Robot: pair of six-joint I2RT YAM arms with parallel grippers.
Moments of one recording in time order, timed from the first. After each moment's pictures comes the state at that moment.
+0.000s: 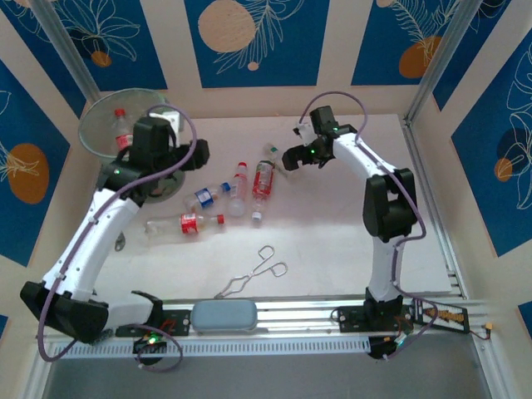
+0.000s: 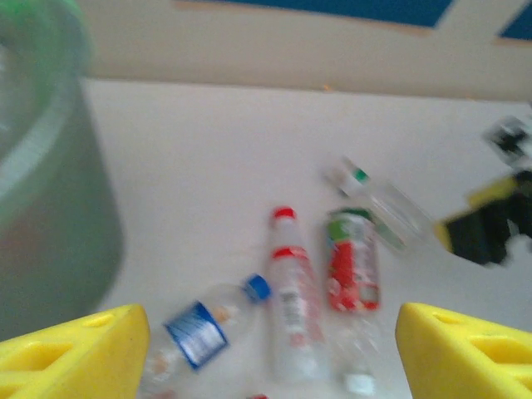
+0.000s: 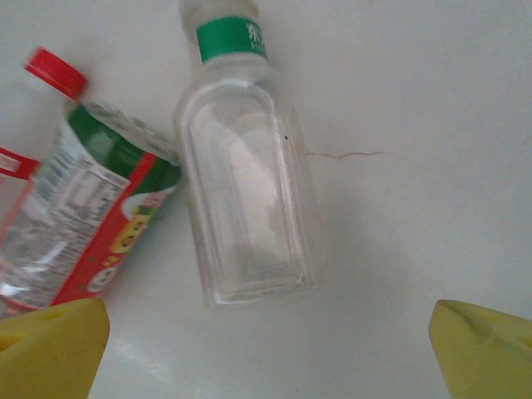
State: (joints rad) left arm -0.38 1.25 1.37 -0.72 -0.05 -0.34; right arm 0.29 2.06 1.73 -0.74 -0.22 -0.09
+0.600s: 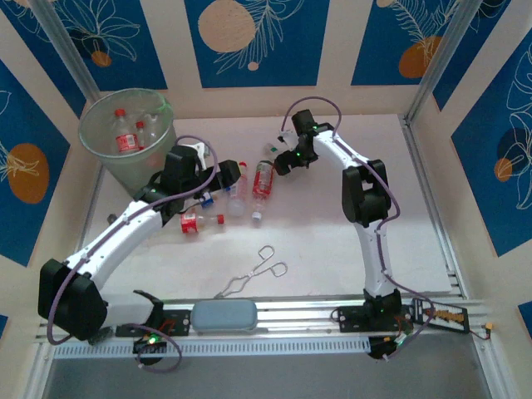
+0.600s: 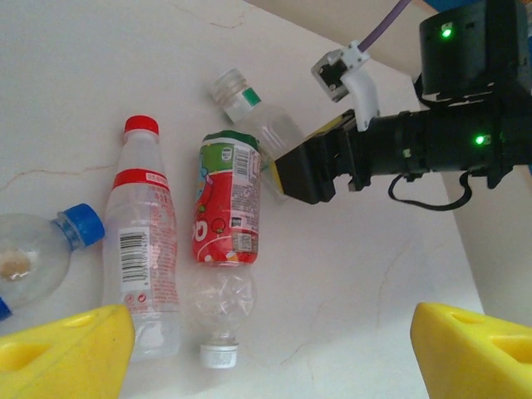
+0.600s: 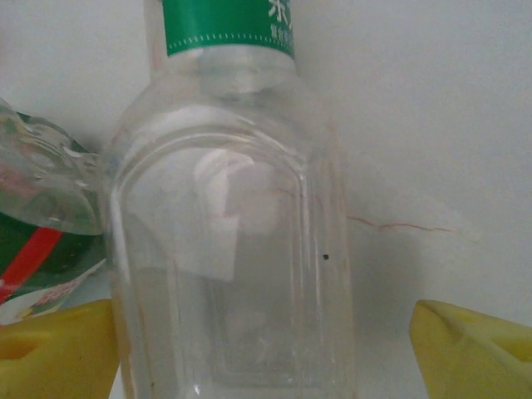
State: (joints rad) left arm -0.47 1.28 1.01 -0.28 0.17 -0.68; right arm 0.34 2.34 1.99 -0.84 -0.18 -0.19
